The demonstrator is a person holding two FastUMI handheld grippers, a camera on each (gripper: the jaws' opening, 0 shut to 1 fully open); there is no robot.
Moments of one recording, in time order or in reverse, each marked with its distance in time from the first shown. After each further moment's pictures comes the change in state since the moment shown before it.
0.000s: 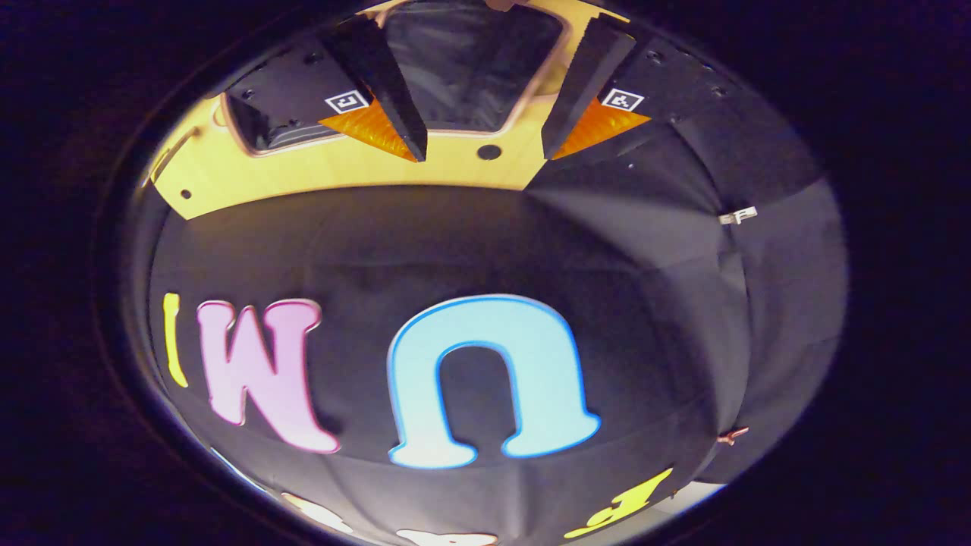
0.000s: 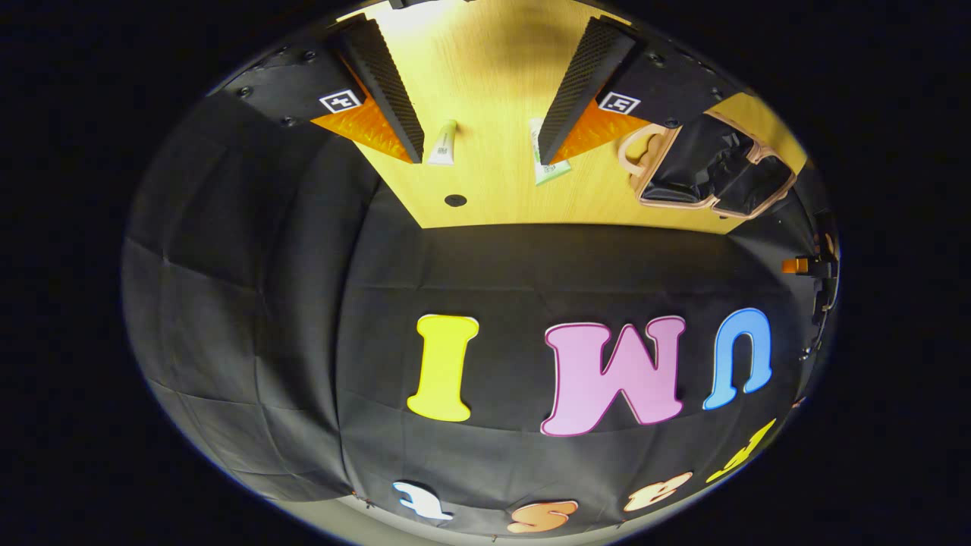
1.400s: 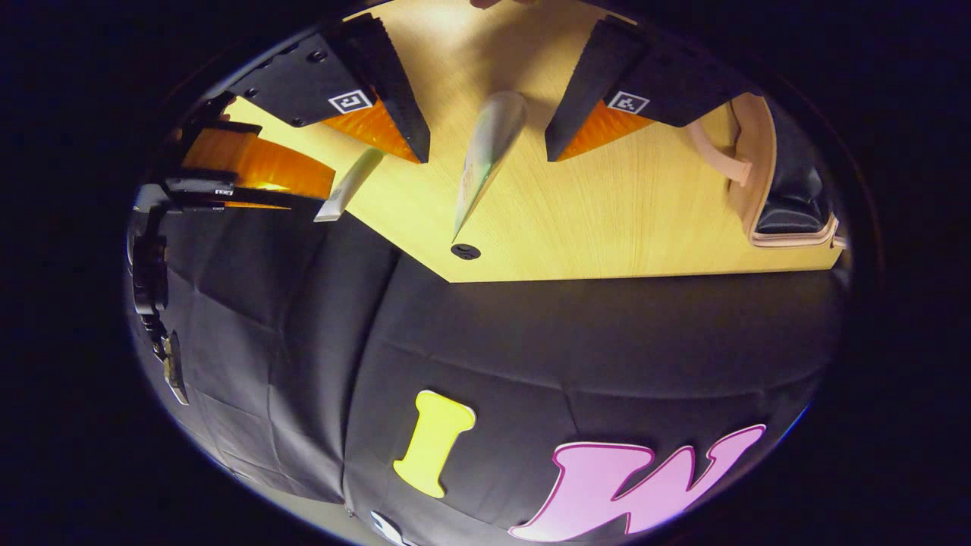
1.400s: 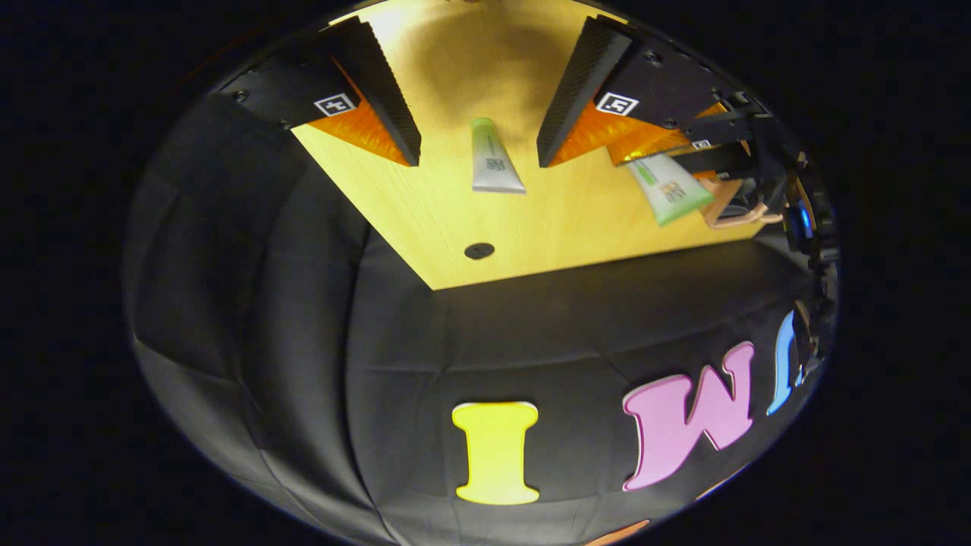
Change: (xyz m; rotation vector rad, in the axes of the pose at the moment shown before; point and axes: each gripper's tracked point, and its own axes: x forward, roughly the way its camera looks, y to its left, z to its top) left arm -0.028 -0.552 -0.206 0.006 0.246 -0.725; right arm 0.150 -0.062 -0.124 0.102 0.199 0.006
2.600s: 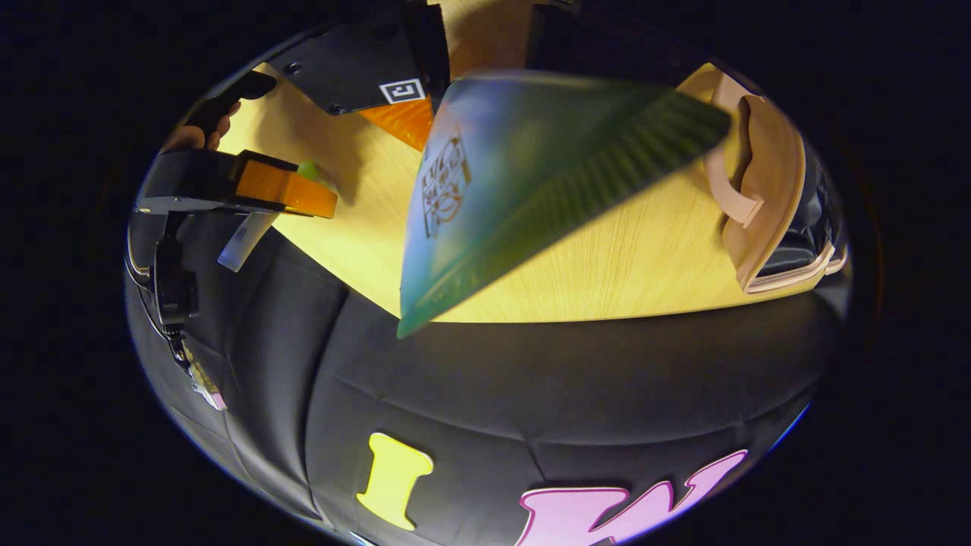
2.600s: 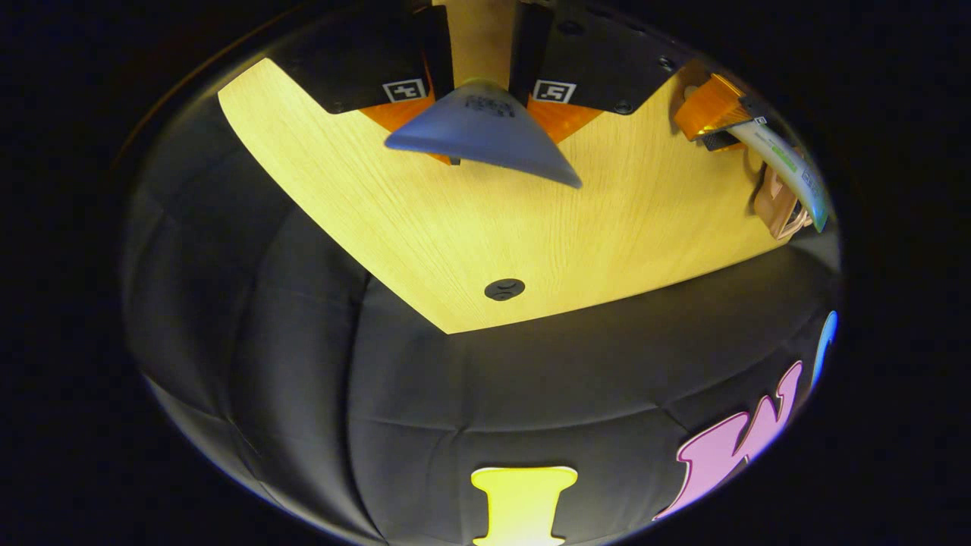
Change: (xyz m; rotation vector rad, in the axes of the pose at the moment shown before) left arm 0.010 0.037 -0.040 -0.076 0.101 0.150; right arm 0.079 -0.009 -0.035 0.025 0.100 -0.068
